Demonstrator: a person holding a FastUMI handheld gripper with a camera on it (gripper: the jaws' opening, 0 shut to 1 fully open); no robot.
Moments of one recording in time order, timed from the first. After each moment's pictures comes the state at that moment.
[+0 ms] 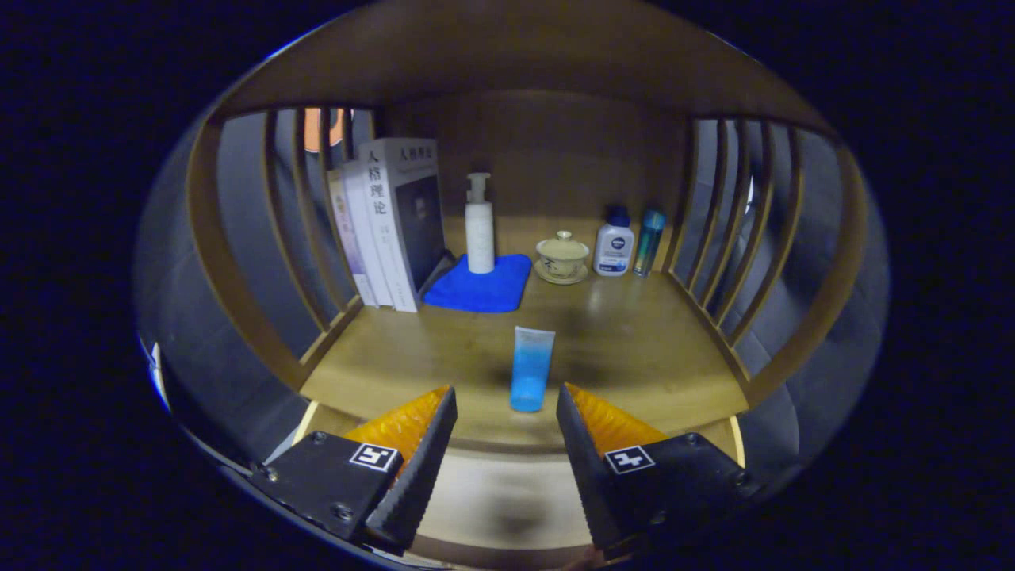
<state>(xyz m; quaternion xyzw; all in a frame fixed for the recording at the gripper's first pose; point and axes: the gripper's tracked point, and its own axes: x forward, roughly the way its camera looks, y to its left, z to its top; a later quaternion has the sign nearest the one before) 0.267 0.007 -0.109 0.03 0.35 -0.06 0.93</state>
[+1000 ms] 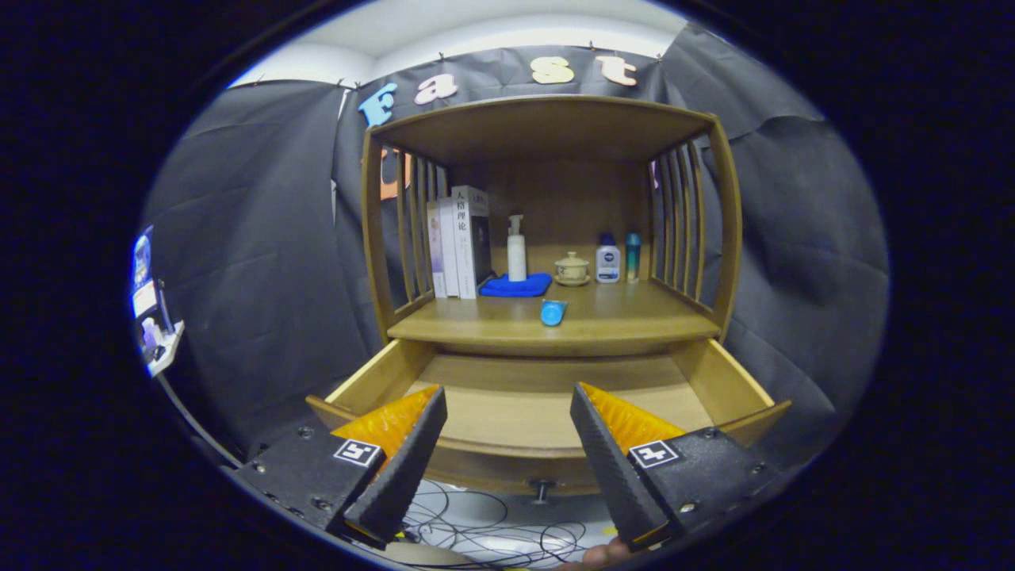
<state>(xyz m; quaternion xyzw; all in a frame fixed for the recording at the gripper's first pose) 0.079 0.050 -0.147 0.04 0.20 -0.02 0.98</state>
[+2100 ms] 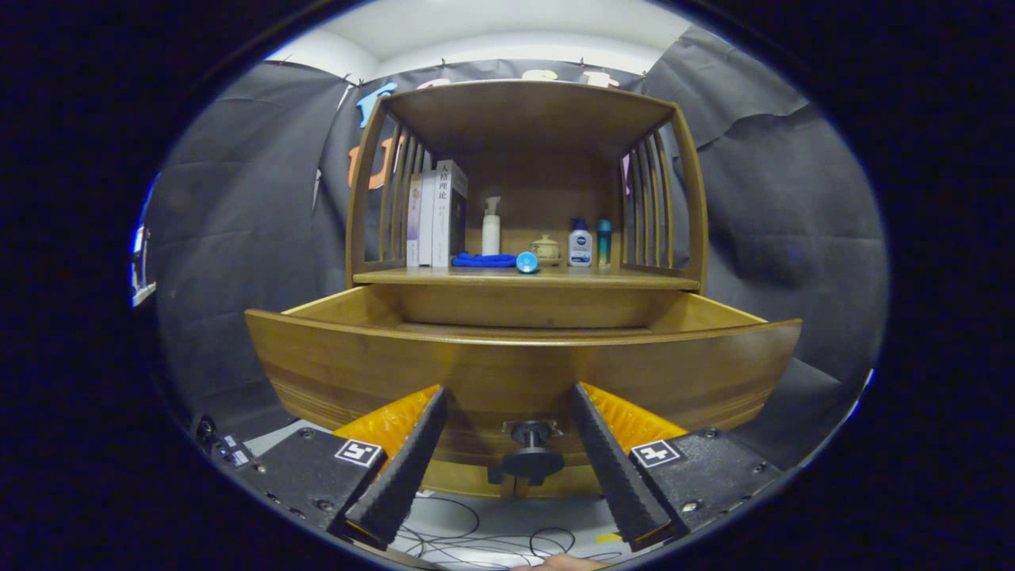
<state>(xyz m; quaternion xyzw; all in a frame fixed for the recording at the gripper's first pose) 0.067 0.036 -0.249 0.01 0.15 -0.09 0.98</state>
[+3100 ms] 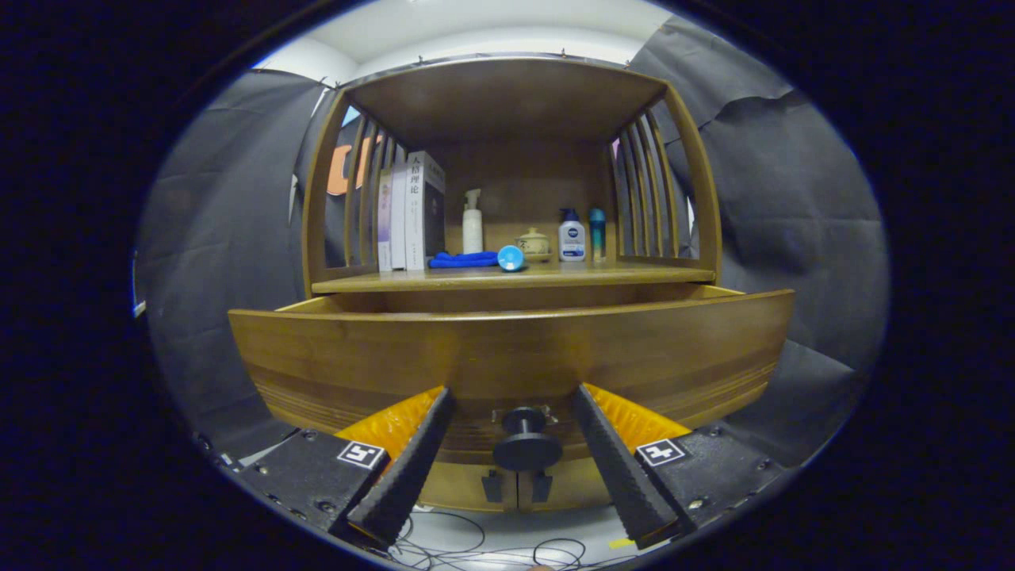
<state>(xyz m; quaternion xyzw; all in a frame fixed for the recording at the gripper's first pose) 0.142 0.012 -0.263 0.03 0.16 -0.10 0.98</state>
